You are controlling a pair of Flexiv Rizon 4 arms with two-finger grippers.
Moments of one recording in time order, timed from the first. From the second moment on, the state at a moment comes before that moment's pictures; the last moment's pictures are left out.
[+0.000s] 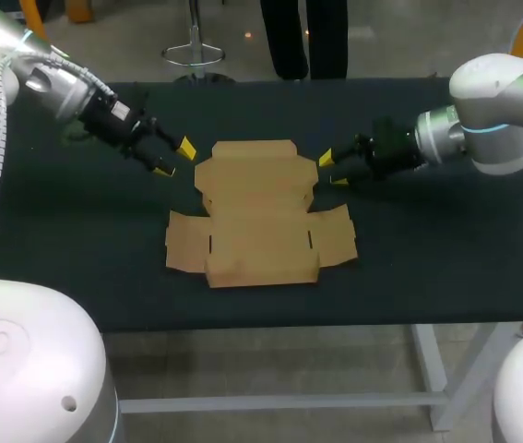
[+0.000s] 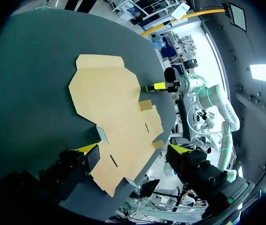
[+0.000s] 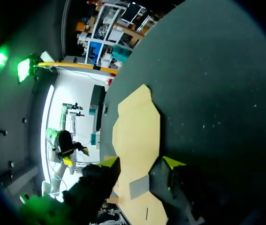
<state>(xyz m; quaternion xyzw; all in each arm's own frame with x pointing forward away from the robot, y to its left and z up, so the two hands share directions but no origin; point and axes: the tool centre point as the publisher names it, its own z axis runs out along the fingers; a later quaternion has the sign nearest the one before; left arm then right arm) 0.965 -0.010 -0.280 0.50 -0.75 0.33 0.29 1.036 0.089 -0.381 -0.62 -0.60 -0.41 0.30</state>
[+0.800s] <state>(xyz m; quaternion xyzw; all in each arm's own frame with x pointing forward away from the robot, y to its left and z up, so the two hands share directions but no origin) 0.955 0.000 -0.281 0.51 -0.74 0.33 0.29 1.056 0.105 -0.403 -0.63 -0.60 -0.38 0.31</state>
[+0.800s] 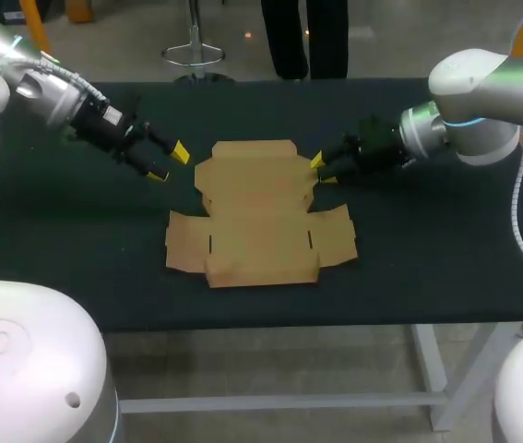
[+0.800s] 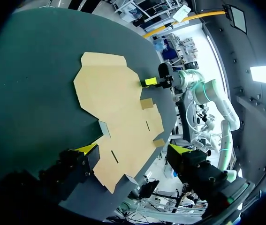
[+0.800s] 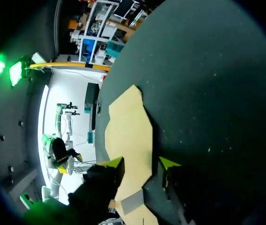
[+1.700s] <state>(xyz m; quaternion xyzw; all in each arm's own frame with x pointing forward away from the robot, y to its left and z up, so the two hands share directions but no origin) 0.943 0.015 -0.282 0.51 -0.73 0.34 0.28 1.061 0.138 -0.411 -0.61 -0.60 -0.42 0.31</state>
